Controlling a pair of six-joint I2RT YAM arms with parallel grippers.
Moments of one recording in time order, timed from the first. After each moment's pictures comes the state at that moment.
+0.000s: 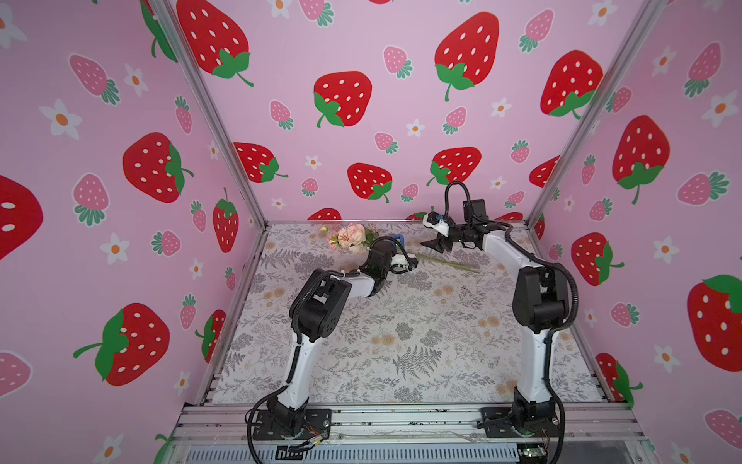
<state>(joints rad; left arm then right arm) -0.53 2.24 1.39 0.56 -0.29 1.61 0.32 2.18 1.86 -0.43 -0.79 -0.93</state>
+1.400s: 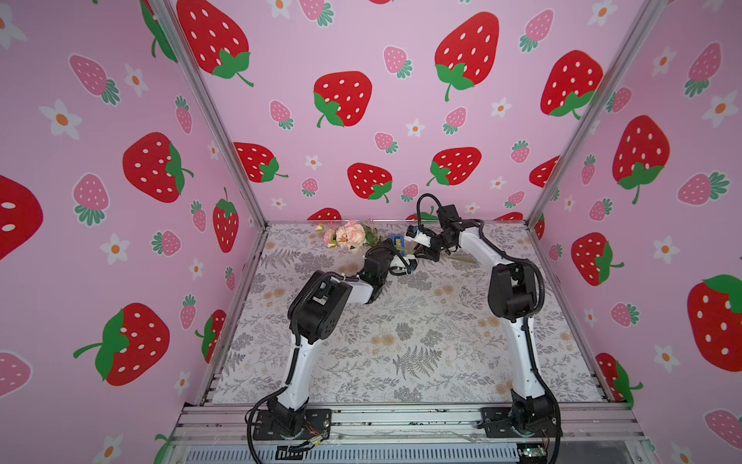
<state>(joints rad) -0.53 2.19 1.28 0.78 -0.30 1.72 0.40 2.41 2.15 -0.79 -0.57 -1.00</state>
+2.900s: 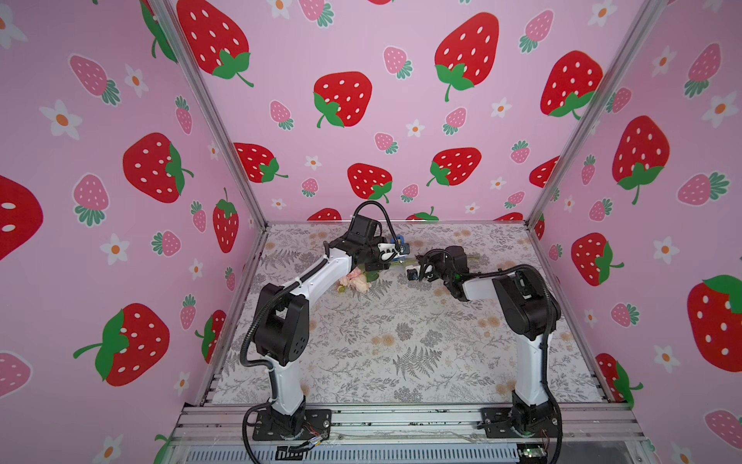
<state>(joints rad) -0.44 1.93 1.61 -0.50 0.23 1.11 0.48 2.10 1.09 0.70 -0.29 -1.48</state>
